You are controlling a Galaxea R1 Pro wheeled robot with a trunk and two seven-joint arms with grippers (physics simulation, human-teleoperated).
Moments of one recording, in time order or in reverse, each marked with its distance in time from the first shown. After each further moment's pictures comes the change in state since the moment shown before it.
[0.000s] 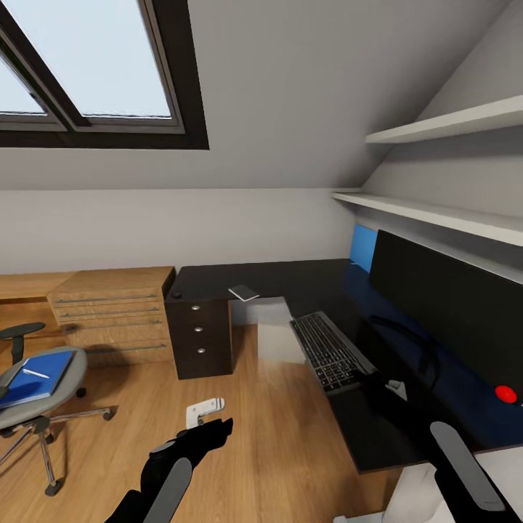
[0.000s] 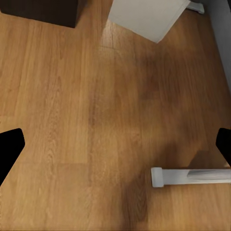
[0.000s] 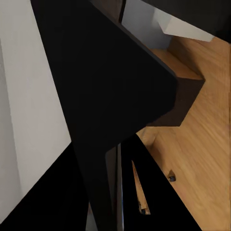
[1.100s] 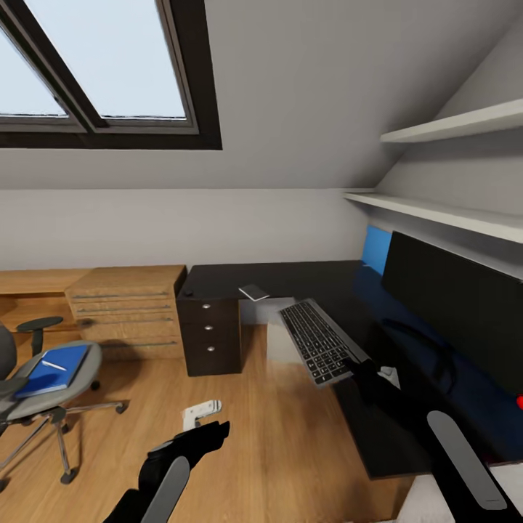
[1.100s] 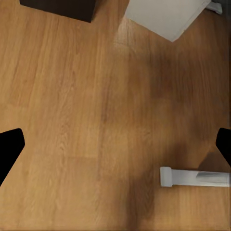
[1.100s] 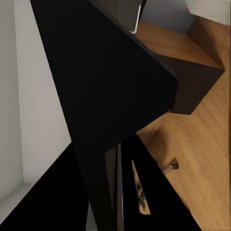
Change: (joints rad) left arm -0.005 0.001 0.023 0.026 0.004 0.016 -0.002; right arm 0.000 0.000 0.051 -0.151 -0.009 0.011 -0.090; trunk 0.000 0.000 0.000
